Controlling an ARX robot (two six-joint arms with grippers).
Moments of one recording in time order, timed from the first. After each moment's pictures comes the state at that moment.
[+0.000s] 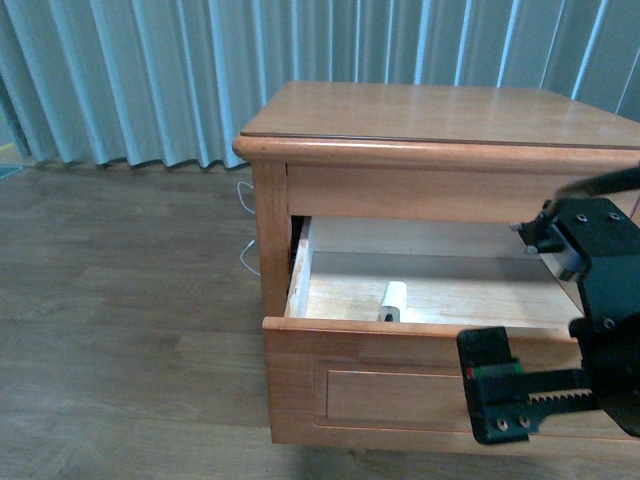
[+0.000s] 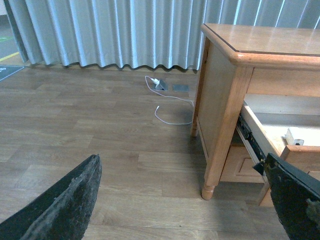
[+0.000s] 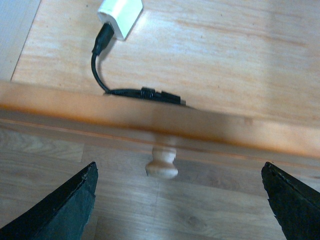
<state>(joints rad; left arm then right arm) 0.00 0.00 0.01 -0.01 0.00 -0.01 0.35 1.59 0.68 0.14 0.17 0.15</state>
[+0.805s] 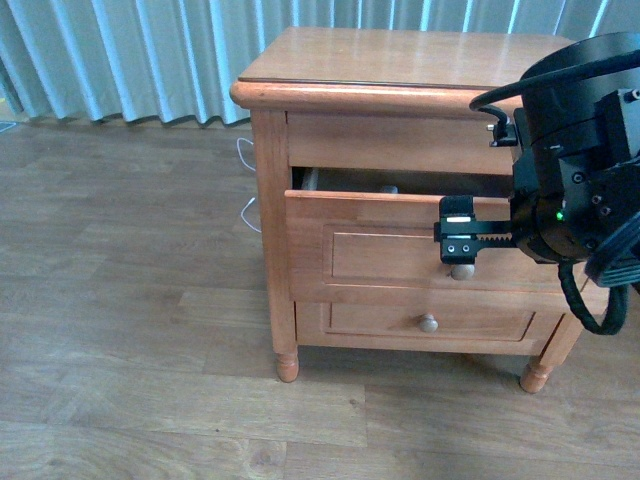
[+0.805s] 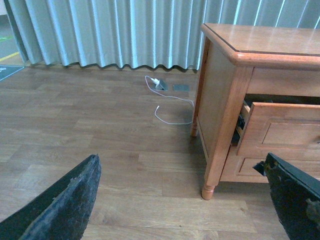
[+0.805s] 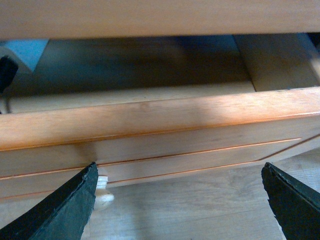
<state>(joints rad) 0.00 0.00 0.01 -0.01 0.00 -0.01 0.26 2.07 1.12 0.31 0.43 0.19</state>
